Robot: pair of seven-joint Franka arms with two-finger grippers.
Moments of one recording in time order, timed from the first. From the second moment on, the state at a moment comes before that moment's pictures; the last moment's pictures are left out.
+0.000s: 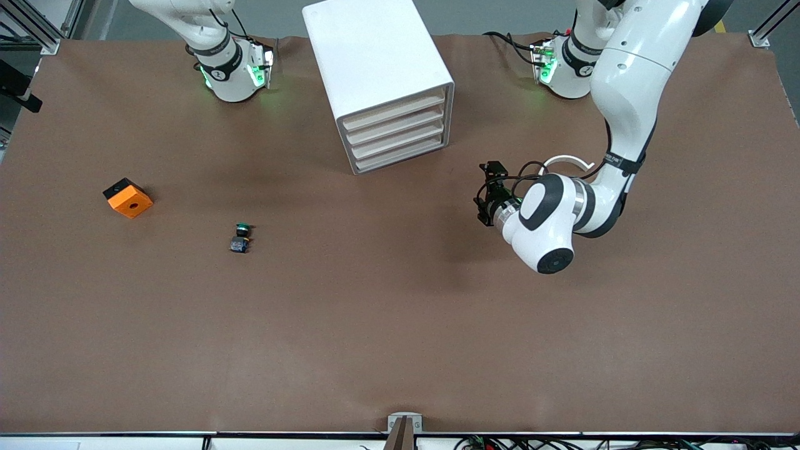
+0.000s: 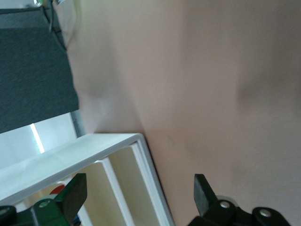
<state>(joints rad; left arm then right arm) -0.24 0.68 -0.20 -1.61 -0.49 1.54 -1.87 -0.08 -0.17 -0.07 -1.57 0.02 1.40 -0.06</state>
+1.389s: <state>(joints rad) -0.29 0.90 -0.21 -1.53 -0.82 1.49 -2.09 -0.08 -0.17 -0.07 -1.57 0.02 1.39 -0.06</state>
